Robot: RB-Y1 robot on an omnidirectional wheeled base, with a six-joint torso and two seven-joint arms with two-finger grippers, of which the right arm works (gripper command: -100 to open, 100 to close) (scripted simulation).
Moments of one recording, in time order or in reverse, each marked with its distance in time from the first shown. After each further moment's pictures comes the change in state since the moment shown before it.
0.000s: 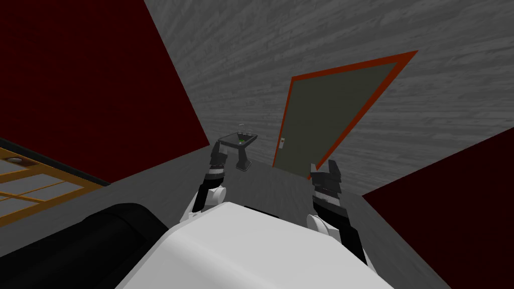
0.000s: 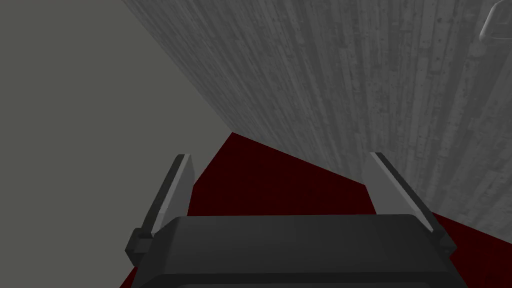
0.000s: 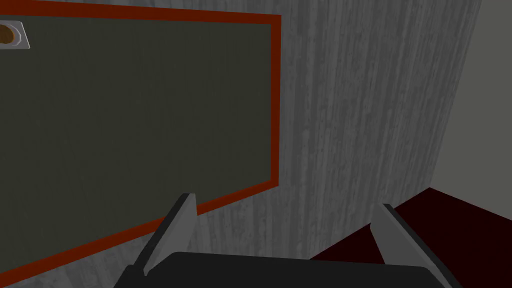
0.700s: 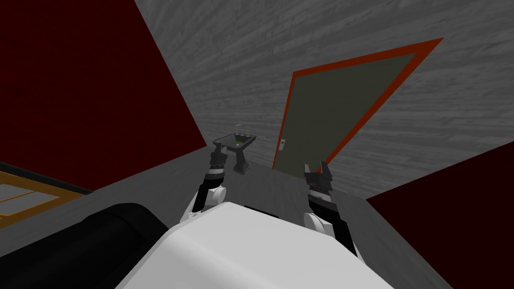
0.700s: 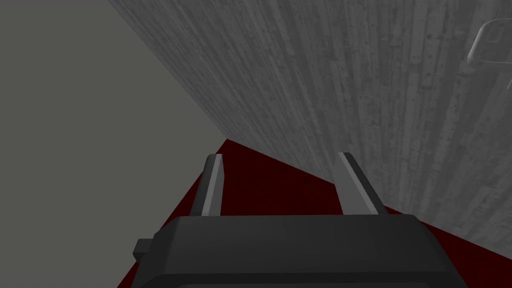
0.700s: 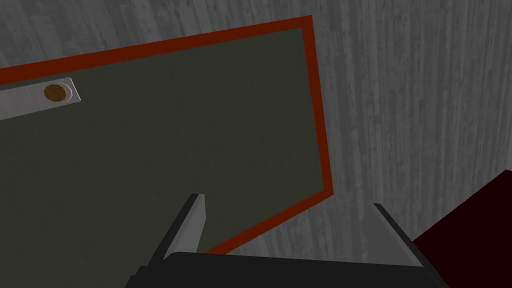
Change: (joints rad) arm -0.045 -0.055 0.024 0.098 -0.090 0.000 -0.122
